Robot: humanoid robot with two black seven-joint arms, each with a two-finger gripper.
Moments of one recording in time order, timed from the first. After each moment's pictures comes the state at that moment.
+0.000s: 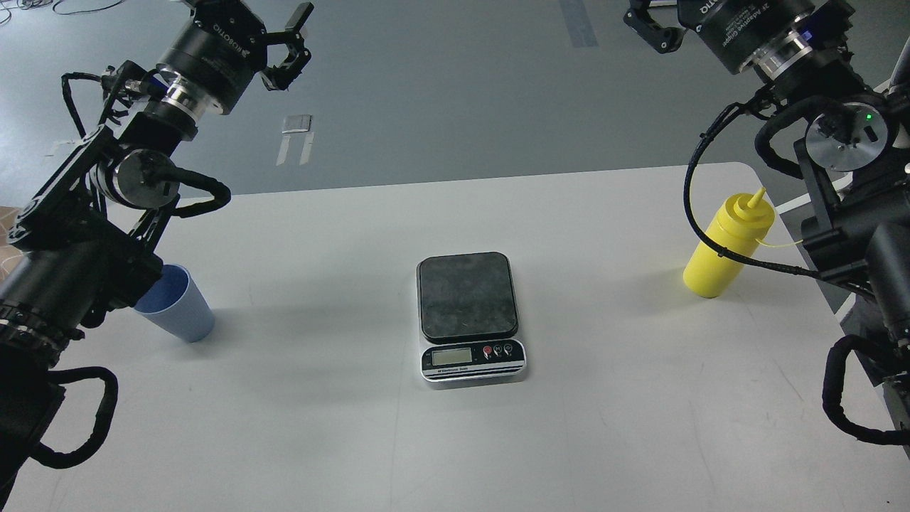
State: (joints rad) left arm -0.94 0.35 -0.96 -0.75 0.26 -0.49 -0.20; right arm 0.82 -0.19 1.42 1.01 -0.43 0.49 -0.15
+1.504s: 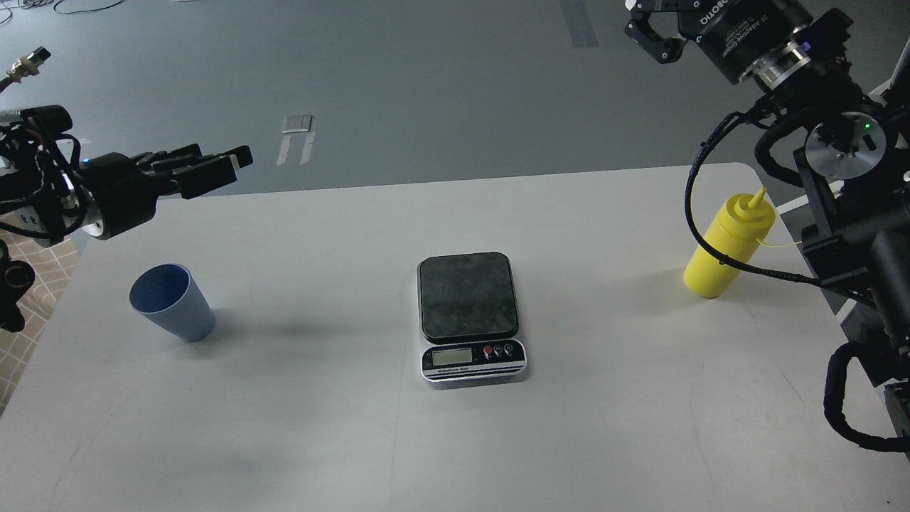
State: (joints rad) left arm -0.59 0.92 -0.91 -1.28 1.72 -0.35 -0.30; right arm 0.79 -0.19 1.42 1.02 -0.43 0.49 -0.15
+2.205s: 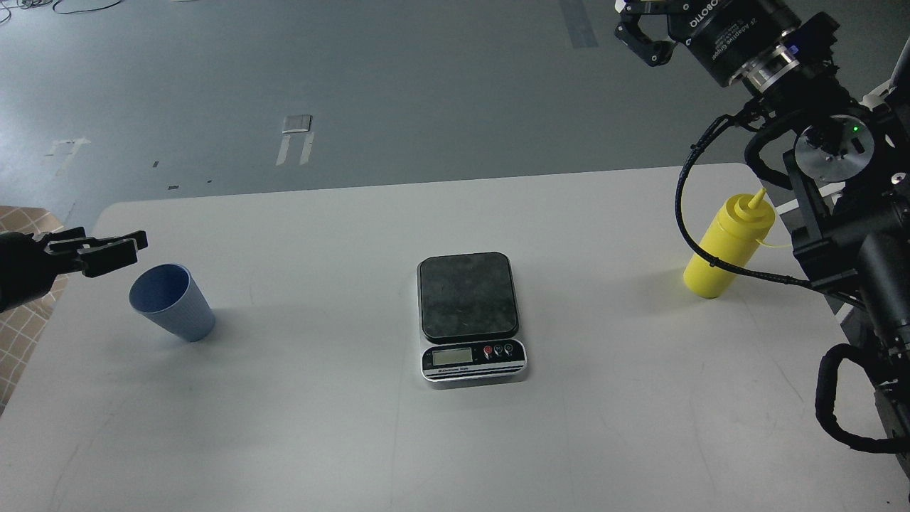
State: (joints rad) left arm -0.45 1.09 -0.79 -1.17 1.74 -0.28 -0.29; right arm 0.79 -0.17 1.42 1.02 -0.43 0.49 -0.15
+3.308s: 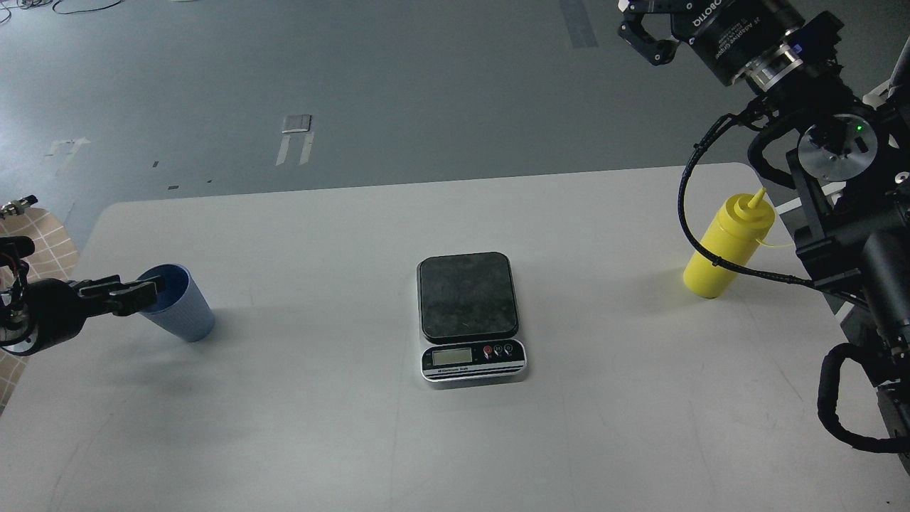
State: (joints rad) left arm -0.45 1.00 -0.71 -1.08 1.72 -0.28 -0.30; right arm 0.79 -0.18 1.42 1.02 -0.43 0.49 -0.15
